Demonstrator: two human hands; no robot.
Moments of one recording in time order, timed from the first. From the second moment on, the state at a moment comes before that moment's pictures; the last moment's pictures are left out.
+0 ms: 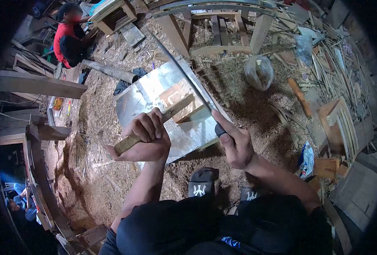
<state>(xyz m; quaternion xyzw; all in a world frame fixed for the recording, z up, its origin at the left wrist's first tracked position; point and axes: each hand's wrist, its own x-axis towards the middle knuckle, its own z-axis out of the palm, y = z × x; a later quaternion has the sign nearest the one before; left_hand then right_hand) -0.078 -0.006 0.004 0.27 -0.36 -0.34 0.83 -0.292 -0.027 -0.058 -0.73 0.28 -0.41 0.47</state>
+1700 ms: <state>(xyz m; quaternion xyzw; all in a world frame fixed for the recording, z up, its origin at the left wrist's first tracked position) -0.093 -0.029 0.026 0.35 -0.27 -0.35 0.83 -0.289 -0.023 -0.058 -0.72 0.39 -0.30 0.49</state>
